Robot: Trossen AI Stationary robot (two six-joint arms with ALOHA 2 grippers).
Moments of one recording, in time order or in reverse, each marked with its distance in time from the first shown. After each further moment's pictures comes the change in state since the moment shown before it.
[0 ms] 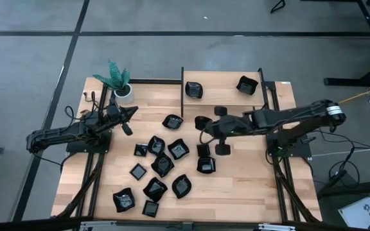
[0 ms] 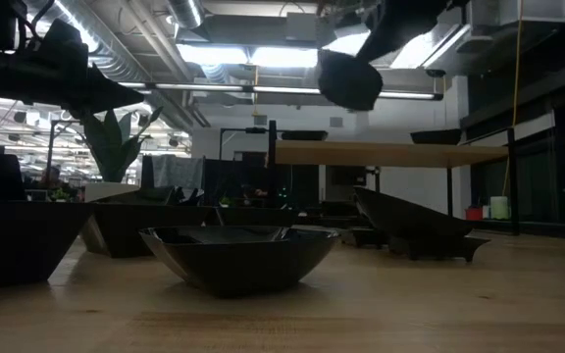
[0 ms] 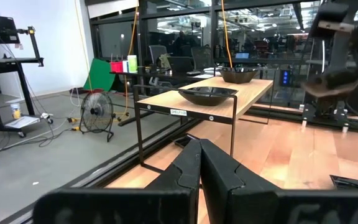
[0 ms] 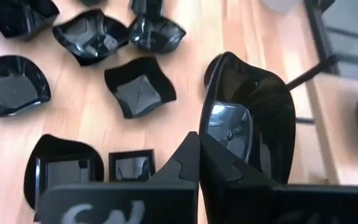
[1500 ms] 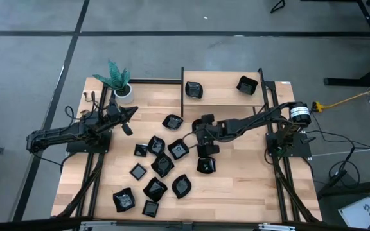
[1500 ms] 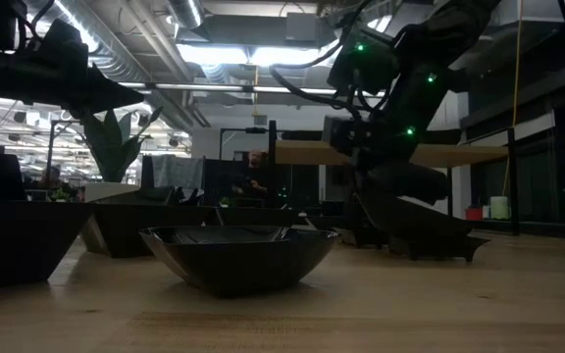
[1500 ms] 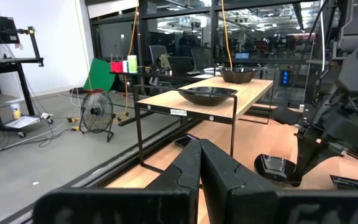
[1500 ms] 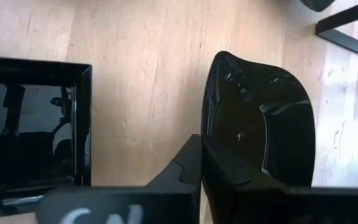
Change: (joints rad) left arm 0.000 0.000 0.000 0.000 0.000 0.000; right arm -0.124 0.421 -0.202 0.311 0.047 -0.196
